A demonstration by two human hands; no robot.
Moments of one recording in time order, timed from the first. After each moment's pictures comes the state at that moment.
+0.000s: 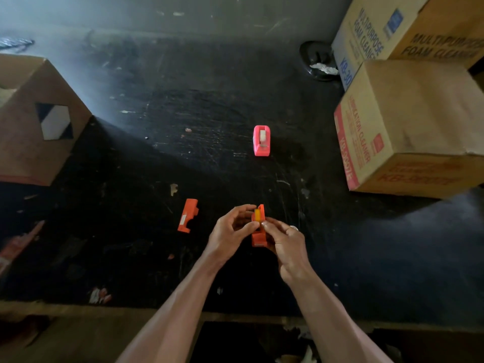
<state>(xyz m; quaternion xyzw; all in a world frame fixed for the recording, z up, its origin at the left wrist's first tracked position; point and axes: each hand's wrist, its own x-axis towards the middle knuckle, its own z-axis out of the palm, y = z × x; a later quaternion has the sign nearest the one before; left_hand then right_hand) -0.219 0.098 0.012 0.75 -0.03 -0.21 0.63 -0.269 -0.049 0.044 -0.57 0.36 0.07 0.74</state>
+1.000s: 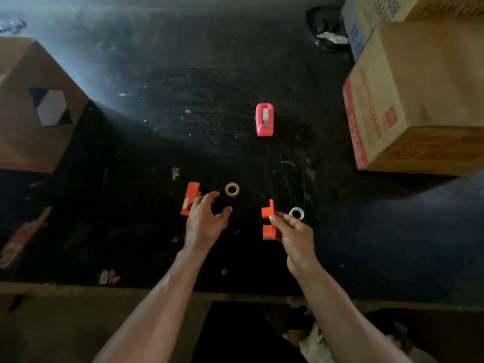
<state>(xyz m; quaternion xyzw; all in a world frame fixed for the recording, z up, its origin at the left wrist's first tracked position) -0.213 0.136 -0.010 0.92 0.08 -0.11 0.36 -0.285 -0.057 0.008 -0.55 0.41 0.07 0.72</state>
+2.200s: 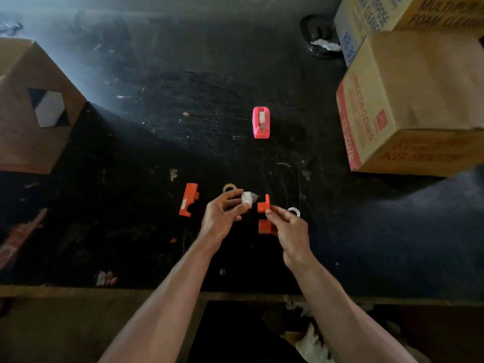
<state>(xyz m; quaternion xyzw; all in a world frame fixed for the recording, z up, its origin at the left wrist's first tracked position) -0.217 0.107 0.003 0.73 0.09 -0.22 0.65 -0.280 -0.055 0.013 -0.60 0.36 0.05 0.71</state>
